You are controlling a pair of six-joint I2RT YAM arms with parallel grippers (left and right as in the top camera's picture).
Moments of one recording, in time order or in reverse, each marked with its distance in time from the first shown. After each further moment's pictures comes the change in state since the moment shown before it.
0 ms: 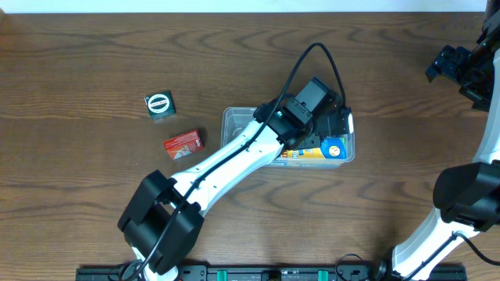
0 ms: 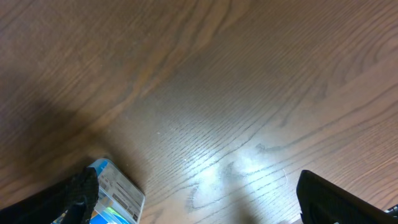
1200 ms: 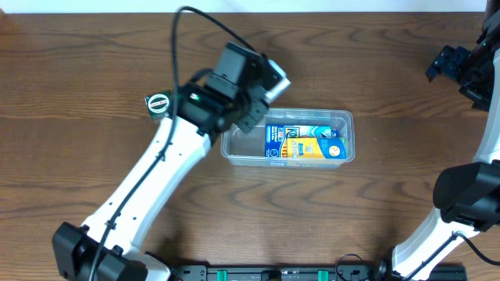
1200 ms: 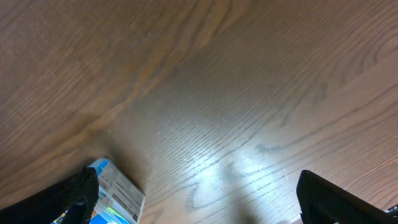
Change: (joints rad) left arm 0.241 -0.295 0.000 -0.283 0.001 -0.417; right arm 0.000 0.000 0.000 0.000 0.000 0.000
